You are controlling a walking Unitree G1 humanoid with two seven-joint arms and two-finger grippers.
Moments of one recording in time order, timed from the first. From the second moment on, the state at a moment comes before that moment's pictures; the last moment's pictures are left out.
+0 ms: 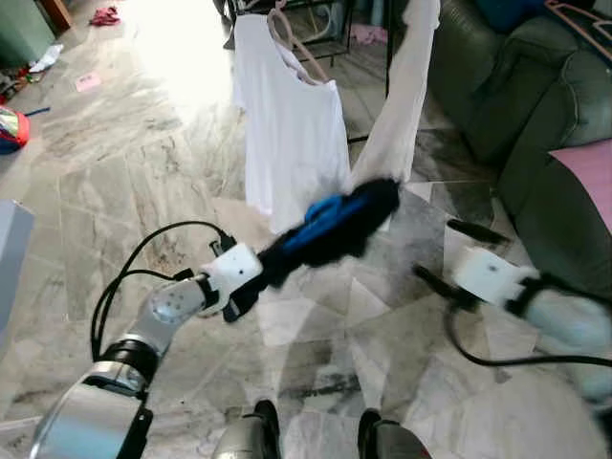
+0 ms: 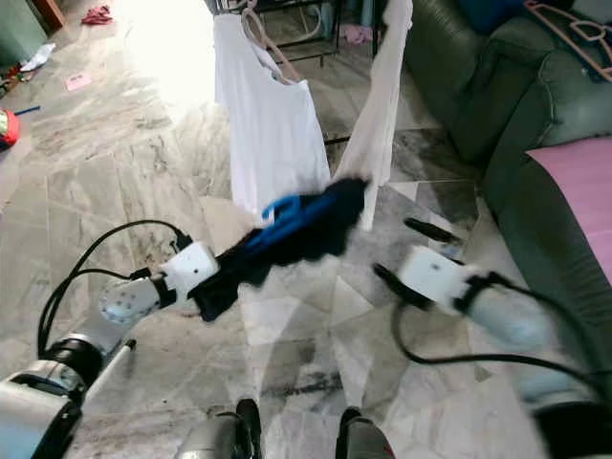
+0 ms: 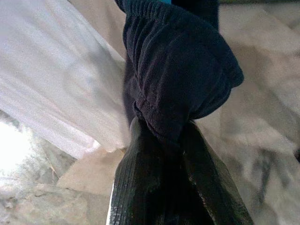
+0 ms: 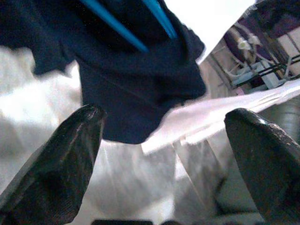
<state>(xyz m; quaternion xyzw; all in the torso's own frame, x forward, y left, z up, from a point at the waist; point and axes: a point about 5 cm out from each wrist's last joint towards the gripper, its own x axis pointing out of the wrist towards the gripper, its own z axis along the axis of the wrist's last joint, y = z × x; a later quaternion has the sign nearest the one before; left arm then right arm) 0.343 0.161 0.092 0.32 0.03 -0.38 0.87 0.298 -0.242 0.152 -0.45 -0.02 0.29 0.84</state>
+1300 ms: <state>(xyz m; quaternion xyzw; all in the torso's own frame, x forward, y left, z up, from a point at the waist) 0.332 0.127 0.111 0.34 -0.06 -0.52 0.78 0.336 -0.234 0.167 -0.58 0.00 0.43 0.69</state>
